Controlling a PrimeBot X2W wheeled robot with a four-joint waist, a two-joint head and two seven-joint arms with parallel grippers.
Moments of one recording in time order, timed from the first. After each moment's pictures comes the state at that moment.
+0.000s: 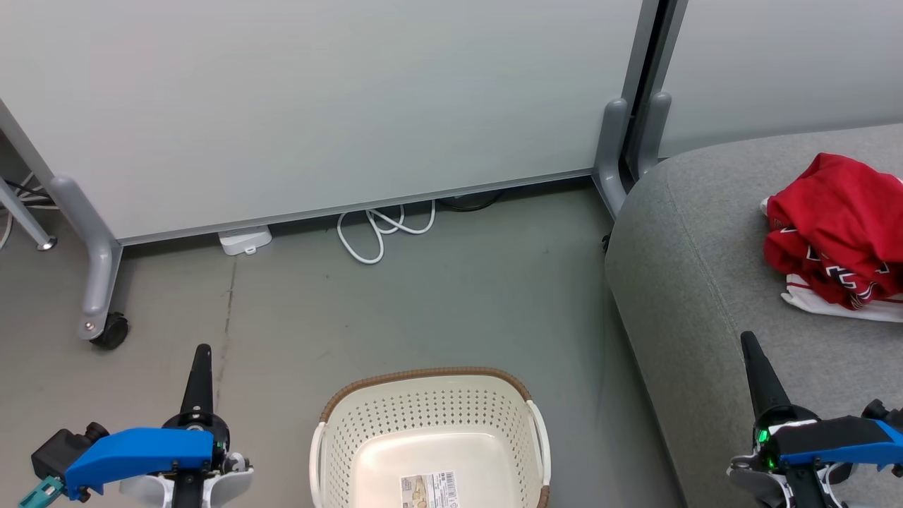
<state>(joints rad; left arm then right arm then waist) -0.09 0.05 0.08 0.28 -1.29 -0.12 0.03 -0.09 -0.06 -0.09 0.25 1.28 0.13 0.03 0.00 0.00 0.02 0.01</state>
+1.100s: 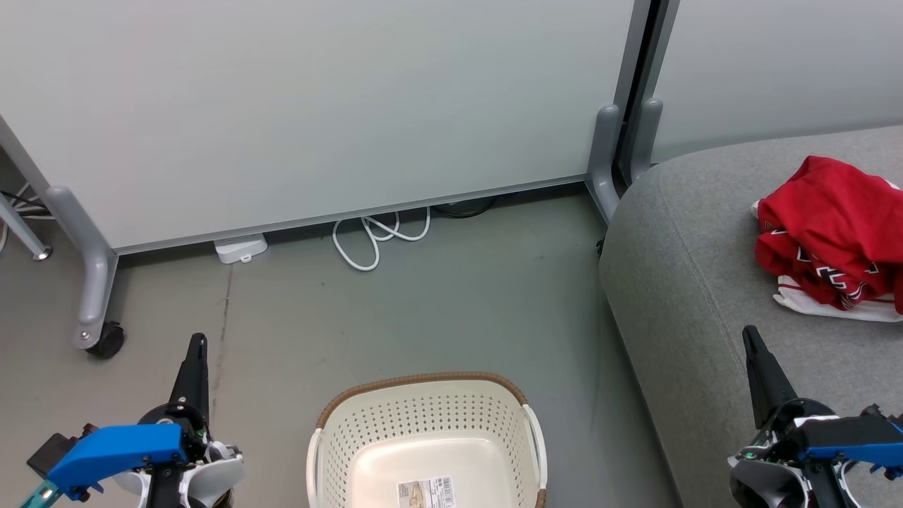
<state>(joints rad) -0.10 0.05 0.11 0.25 -1.54 -0.13 0.10 -0.10 -0.05 -0.11 0.25 1.54 0.13 0.10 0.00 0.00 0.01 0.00</state>
